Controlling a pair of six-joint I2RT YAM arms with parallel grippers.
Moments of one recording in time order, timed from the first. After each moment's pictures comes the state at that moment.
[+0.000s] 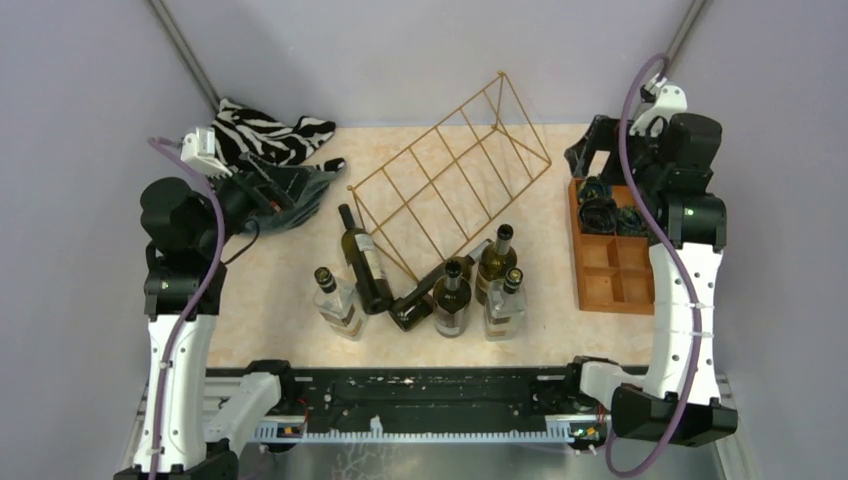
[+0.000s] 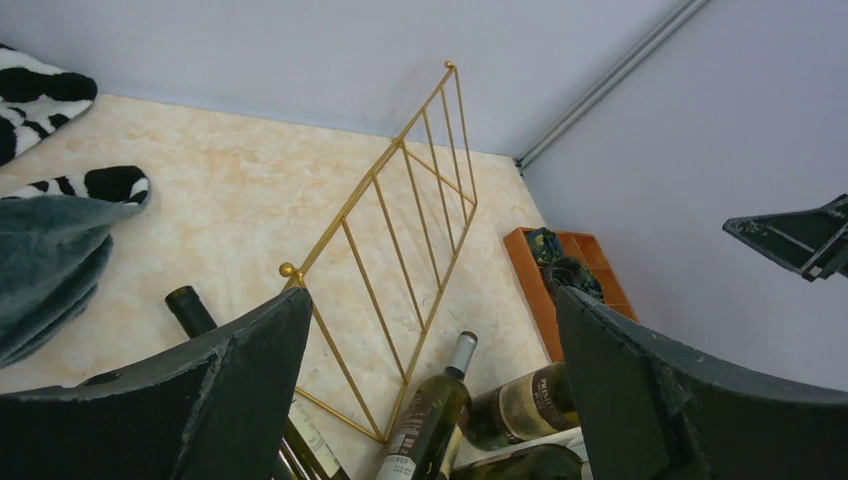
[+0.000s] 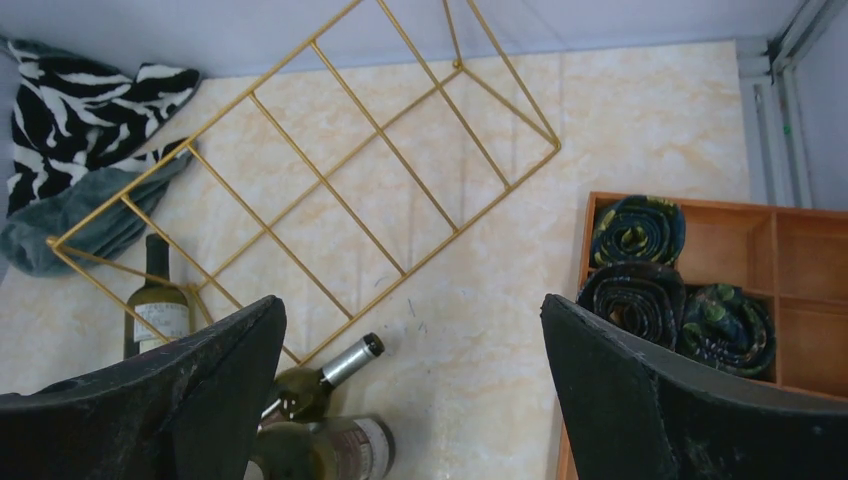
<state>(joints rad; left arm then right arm) -0.02 0.84 1.17 -0.34 0.42 -0.57 -0.13 1.12 1.48 -0.73 -0.35 0.12</state>
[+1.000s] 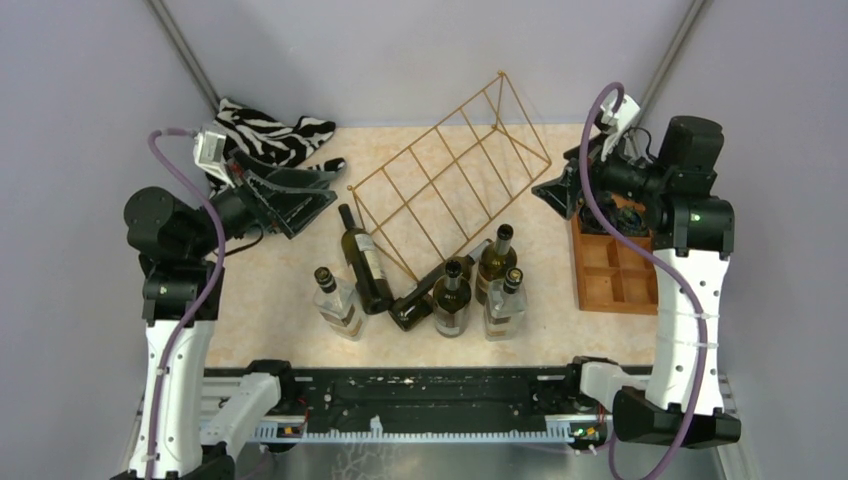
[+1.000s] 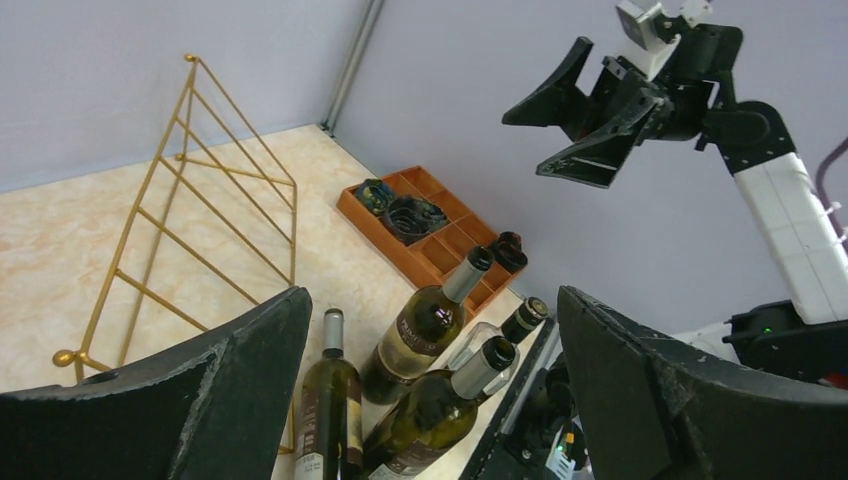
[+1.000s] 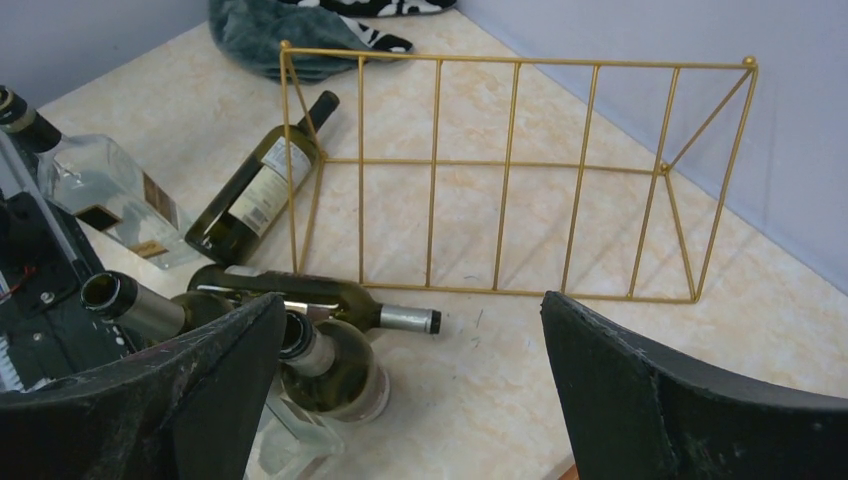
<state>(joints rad) -0.06 0.81 1.18 -0.12 0.85 -0.65 -0.10 1.11 1.59 -0.88 -0.91 -0.35</state>
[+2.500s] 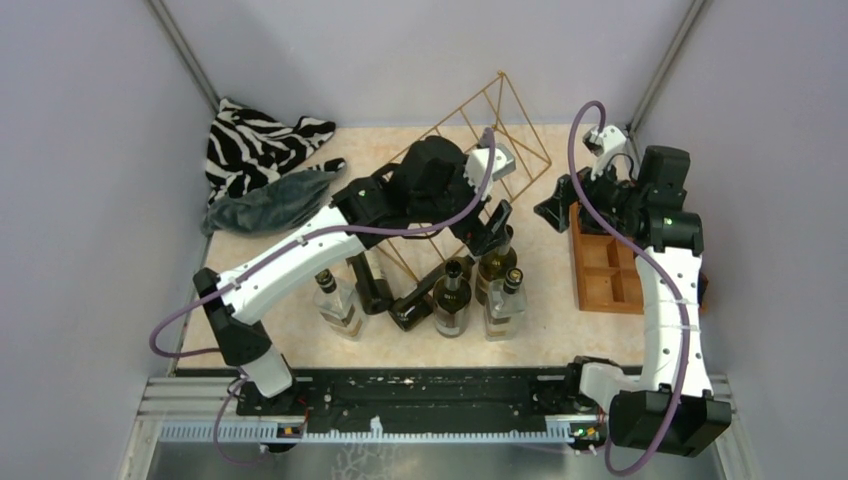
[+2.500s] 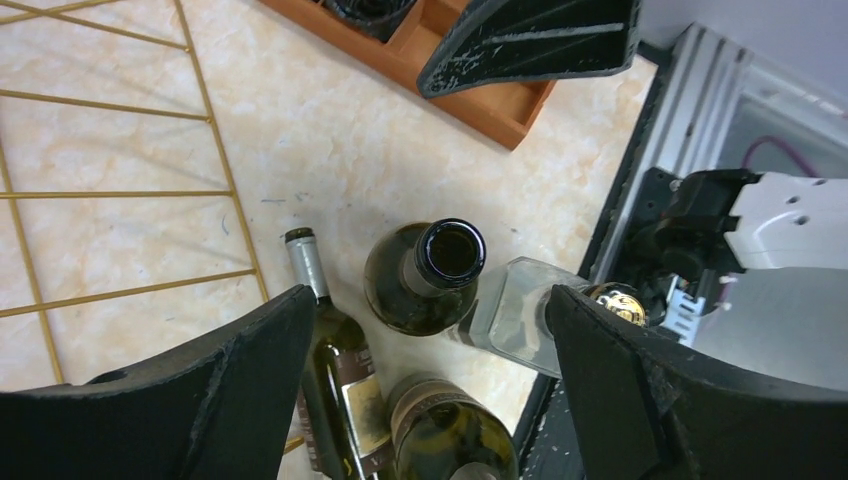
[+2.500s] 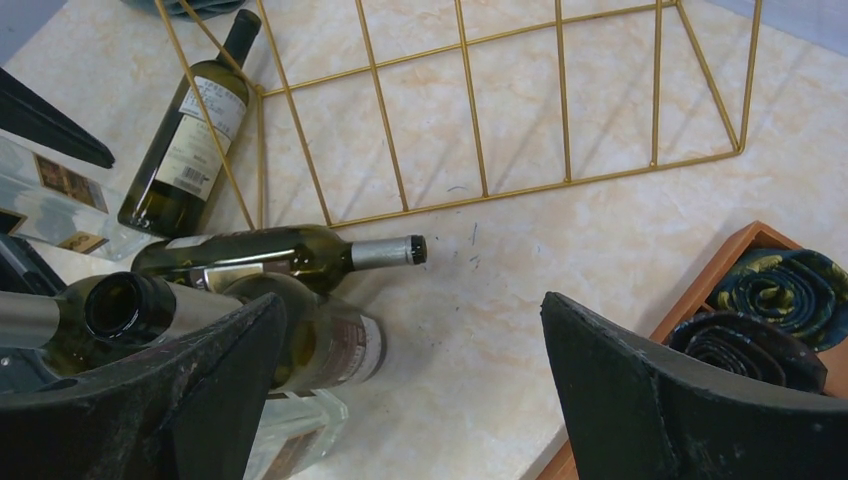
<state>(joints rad) -1.01 1.67 1.86 -0.65 0.17 -0.07 -0.15 1.08 1.25 -0.75 -0.79 -0.29</state>
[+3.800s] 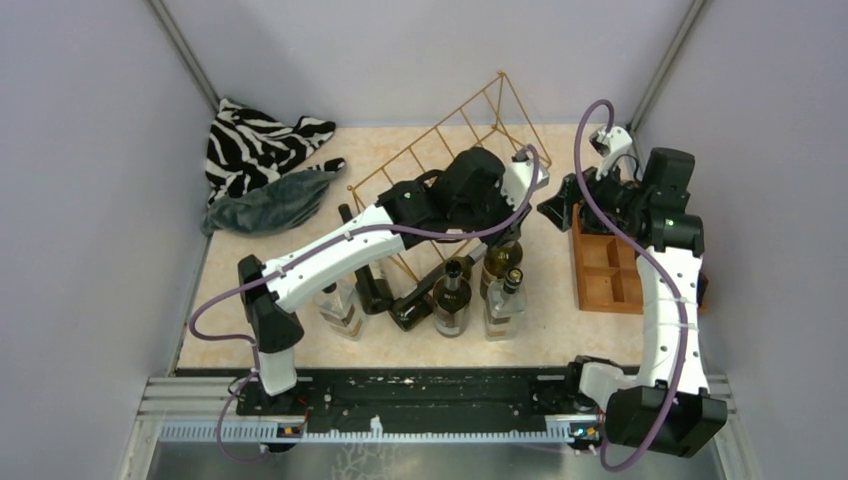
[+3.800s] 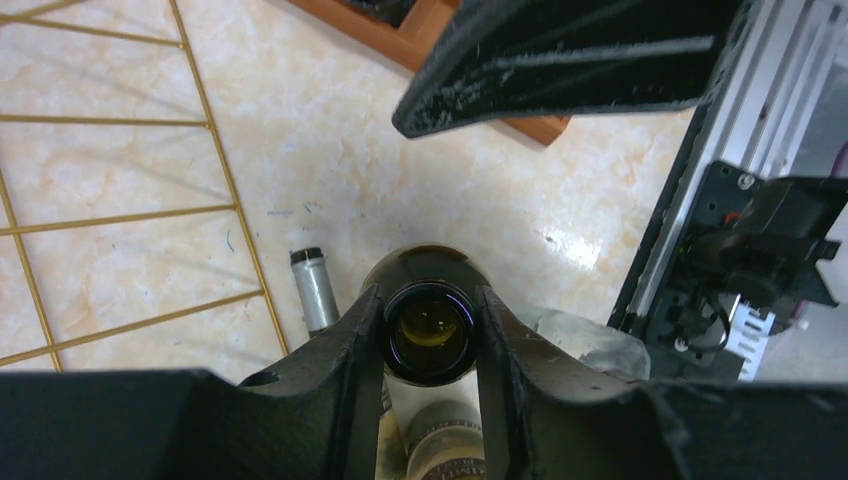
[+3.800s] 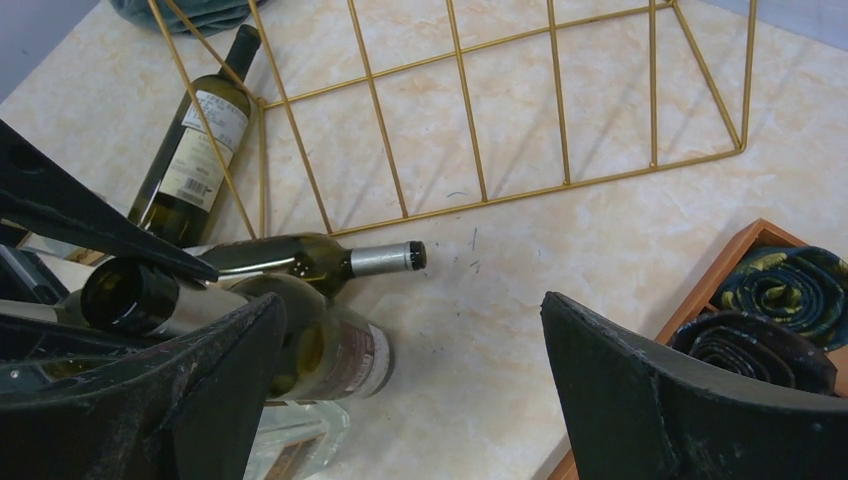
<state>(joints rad) -1.08 1.86 1.99 -0.69 0.06 0.00 -0.19 1.08 1.22 -0.70 -0.84 -0.27</state>
